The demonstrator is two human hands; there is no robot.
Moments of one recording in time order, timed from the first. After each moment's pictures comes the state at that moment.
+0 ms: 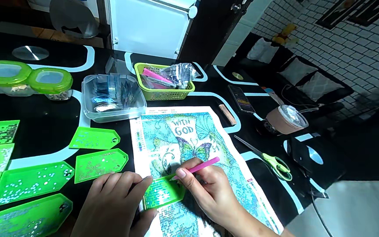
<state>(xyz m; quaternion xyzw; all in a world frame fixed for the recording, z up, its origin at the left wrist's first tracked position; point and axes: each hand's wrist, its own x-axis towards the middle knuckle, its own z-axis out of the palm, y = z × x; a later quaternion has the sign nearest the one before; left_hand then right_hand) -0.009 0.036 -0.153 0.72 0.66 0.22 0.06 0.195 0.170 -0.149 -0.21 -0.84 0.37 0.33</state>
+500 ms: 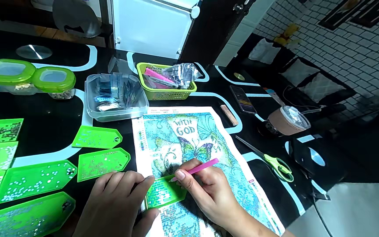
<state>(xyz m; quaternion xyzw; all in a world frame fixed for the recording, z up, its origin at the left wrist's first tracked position) -0.008 0.037 -0.157 0.72 0.66 0.22 0.04 0.192 0.168 -0.150 -0.20 -0.84 0.38 0.32</state>
